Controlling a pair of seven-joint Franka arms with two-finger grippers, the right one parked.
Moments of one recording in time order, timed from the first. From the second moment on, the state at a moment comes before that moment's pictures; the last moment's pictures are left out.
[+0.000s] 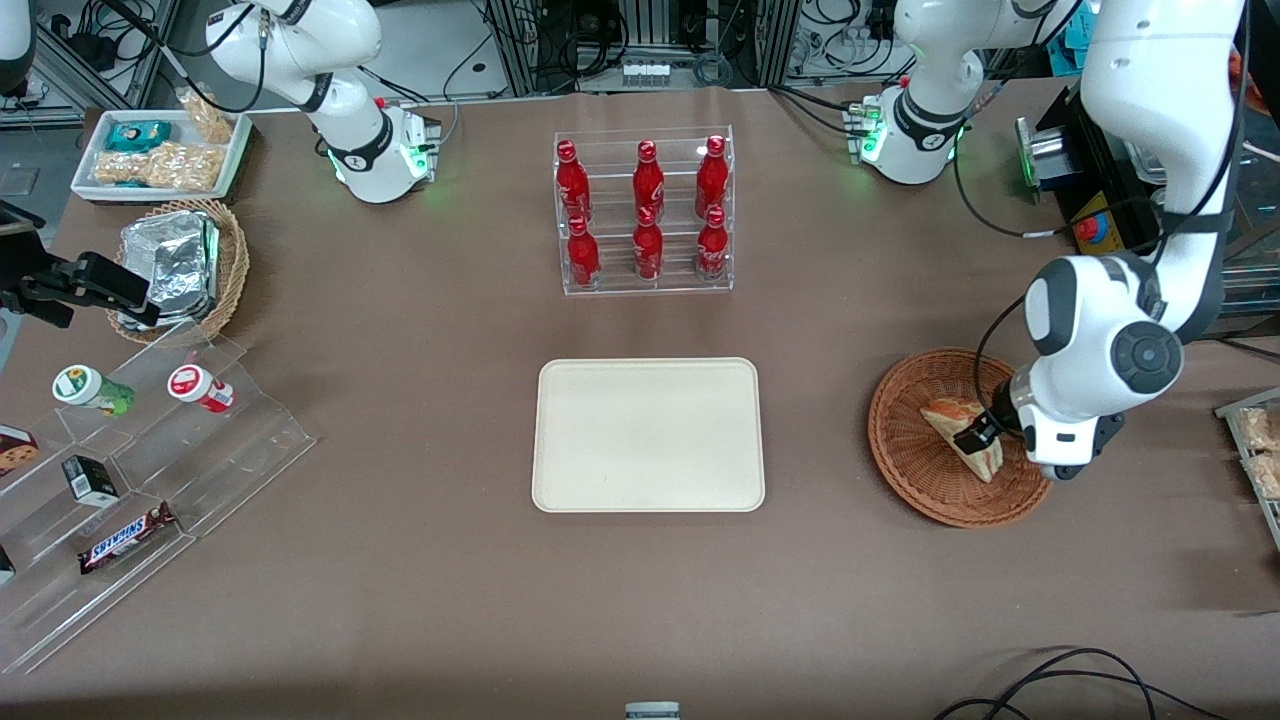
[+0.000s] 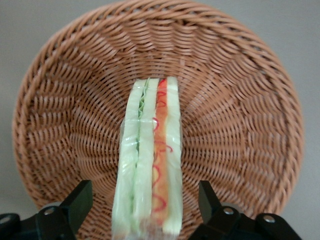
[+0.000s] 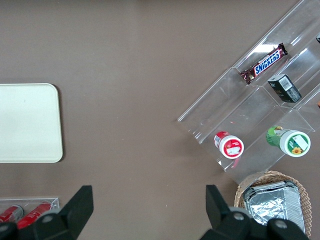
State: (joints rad) arm 0.01 0.39 -0.05 -1.98 0.01 2.26 -0.82
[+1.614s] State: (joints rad) arm -0.39 0.59 -0.23 -1.56 0.02 2.14 -0.82
